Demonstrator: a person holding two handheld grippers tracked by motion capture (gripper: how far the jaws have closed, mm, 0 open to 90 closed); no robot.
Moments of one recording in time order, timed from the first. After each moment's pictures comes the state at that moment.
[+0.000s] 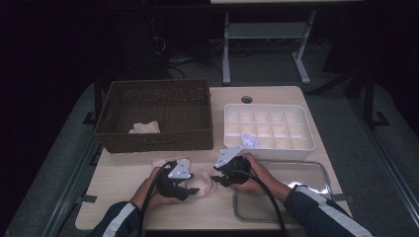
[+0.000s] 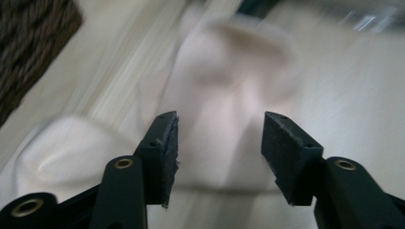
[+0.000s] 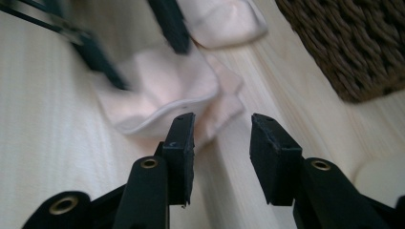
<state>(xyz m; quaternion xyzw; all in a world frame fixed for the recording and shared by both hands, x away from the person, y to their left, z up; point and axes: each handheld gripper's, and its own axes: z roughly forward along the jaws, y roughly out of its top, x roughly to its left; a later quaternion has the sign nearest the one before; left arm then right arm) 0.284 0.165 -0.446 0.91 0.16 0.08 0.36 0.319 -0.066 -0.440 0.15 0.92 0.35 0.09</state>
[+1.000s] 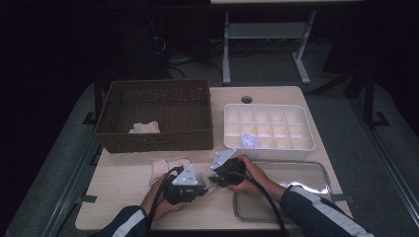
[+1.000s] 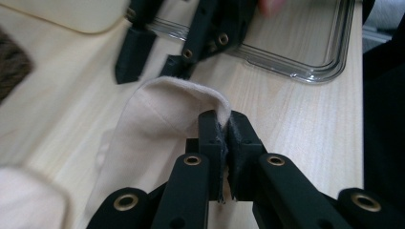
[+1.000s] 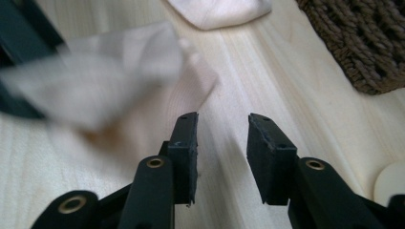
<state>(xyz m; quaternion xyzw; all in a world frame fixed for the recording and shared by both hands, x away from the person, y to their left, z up) 0.261 0.152 -0.434 0.90 0.16 0.07 0.39 0.323 -0.054 -0.459 0.14 0.93 0.33 0.10</state>
